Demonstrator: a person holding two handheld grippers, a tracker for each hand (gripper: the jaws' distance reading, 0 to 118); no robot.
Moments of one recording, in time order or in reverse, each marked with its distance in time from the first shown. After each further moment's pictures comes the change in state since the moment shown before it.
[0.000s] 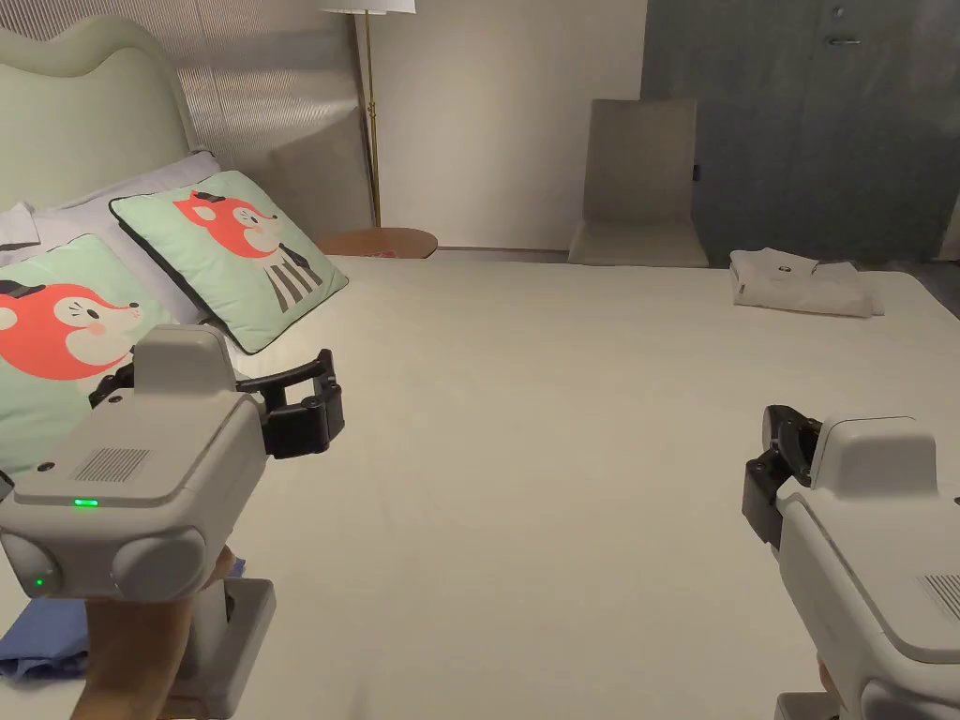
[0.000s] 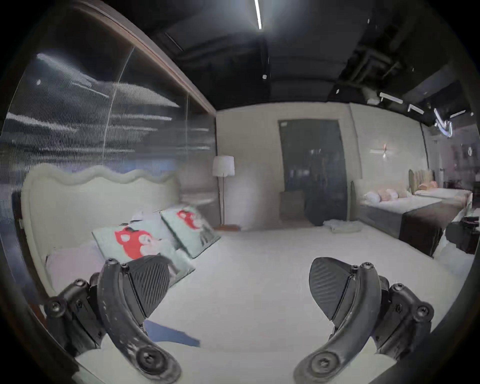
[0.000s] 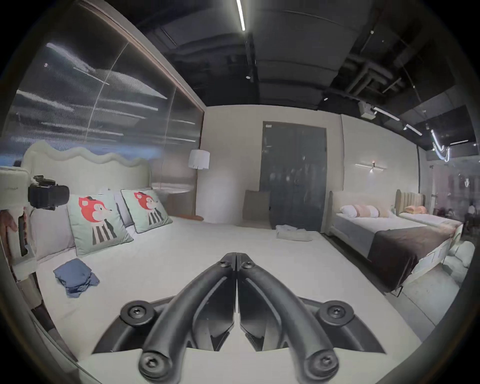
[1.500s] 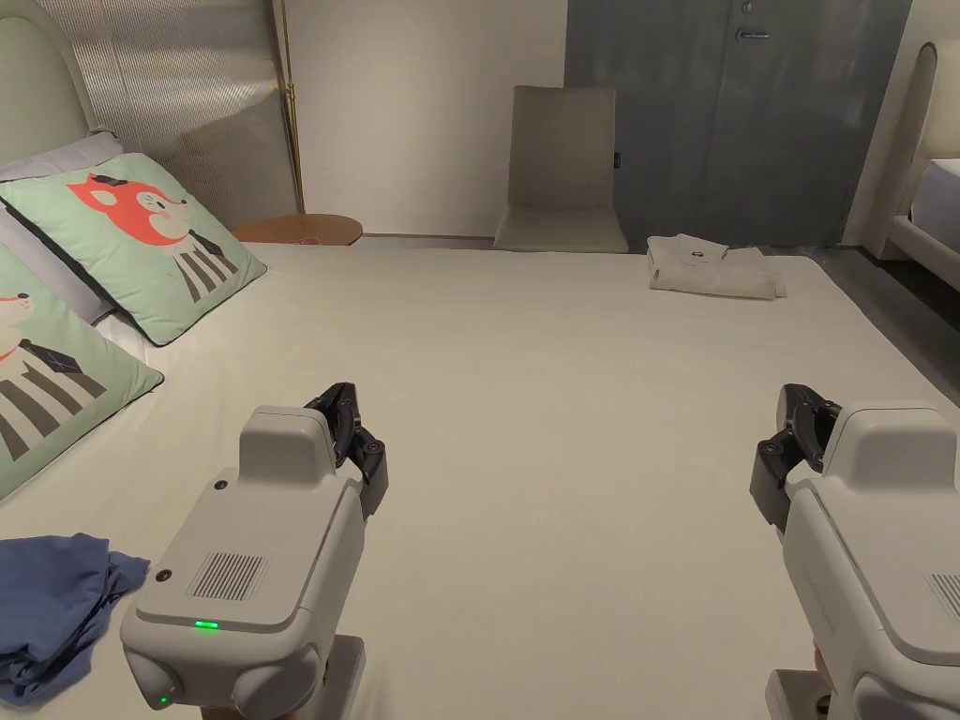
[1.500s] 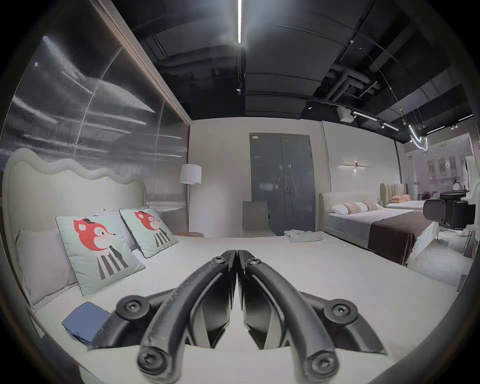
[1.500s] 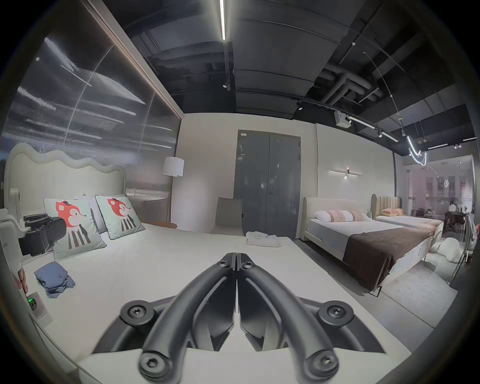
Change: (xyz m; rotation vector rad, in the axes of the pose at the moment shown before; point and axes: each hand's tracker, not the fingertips) left arm 0.110 -0.046 0.030 0.035 -0.154 0.026; right arm 0.054 -0.005 0.026 0.045 -0.148 -0.003
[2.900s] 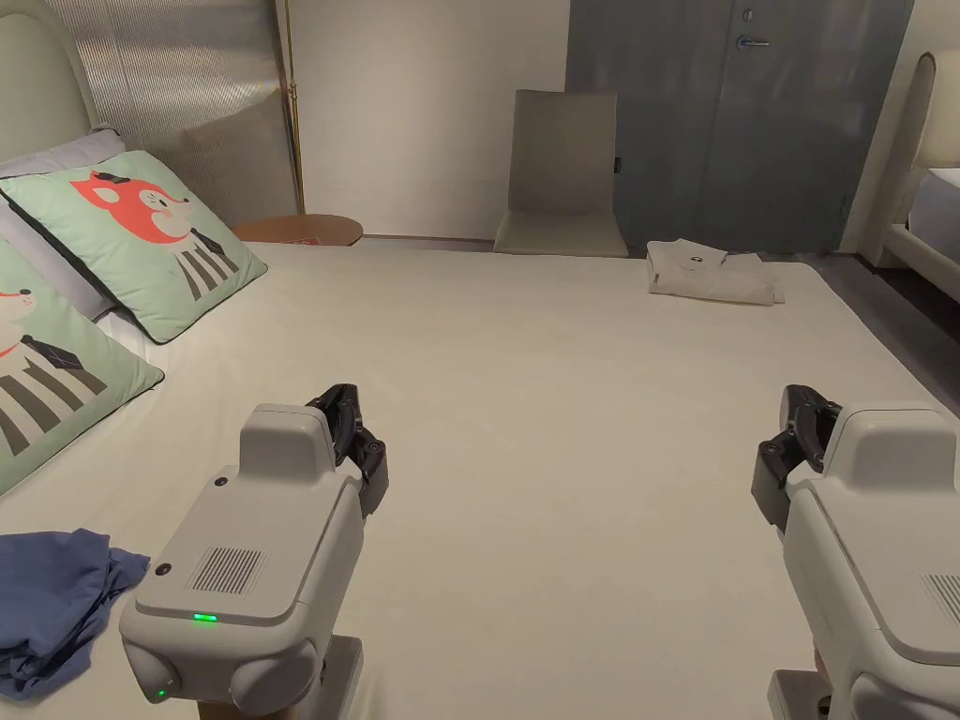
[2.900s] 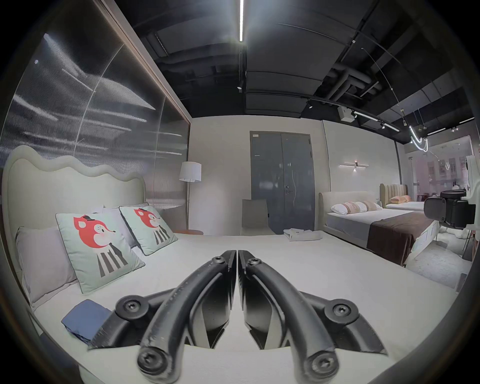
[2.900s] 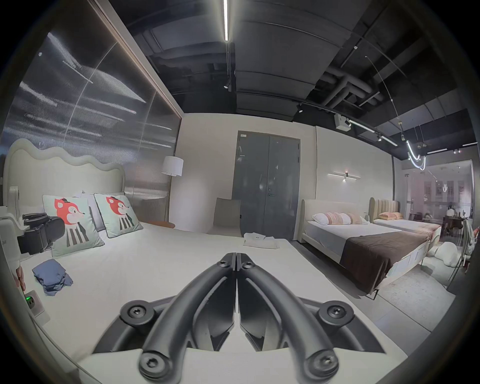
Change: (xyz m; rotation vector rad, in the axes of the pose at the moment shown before) left arm -0.008 -0.002 -0.003 -0.012 -0.003 0.014; right arm -0.004 0.001 -0.002 0.004 -0.014 0.022
